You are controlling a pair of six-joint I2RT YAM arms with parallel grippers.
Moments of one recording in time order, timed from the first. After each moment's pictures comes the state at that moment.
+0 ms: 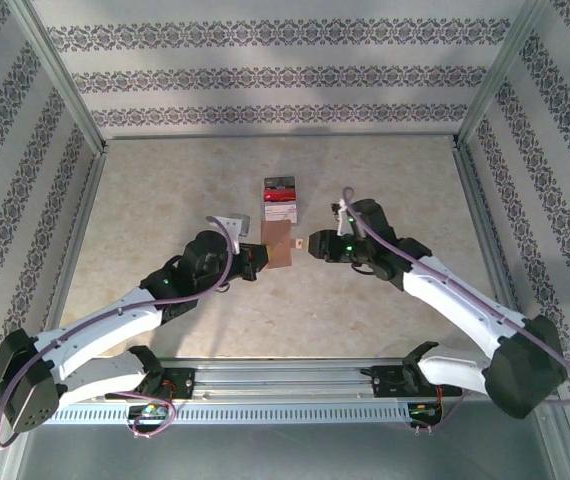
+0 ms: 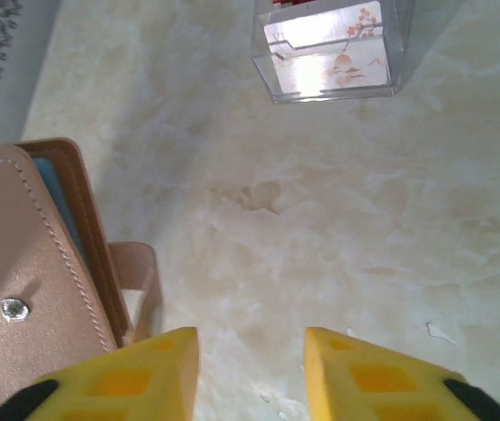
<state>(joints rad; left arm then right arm) -0.76 1.05 0.68 -0.04 0.03 -0.65 0.53 1.17 0.83 -0.36 -0.30 0.60</state>
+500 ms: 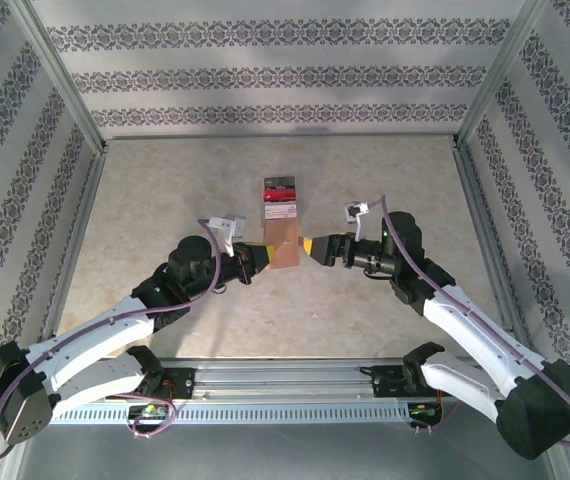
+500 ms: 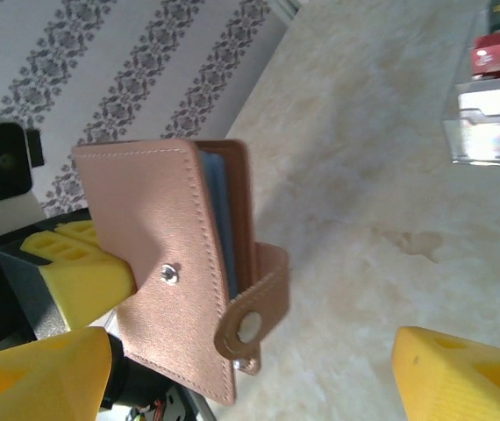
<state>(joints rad) -0.74 0.98 0.61 0.15 0.19 -0.66 0.47 0.97 0.64 -0.02 -0.64 0.65</state>
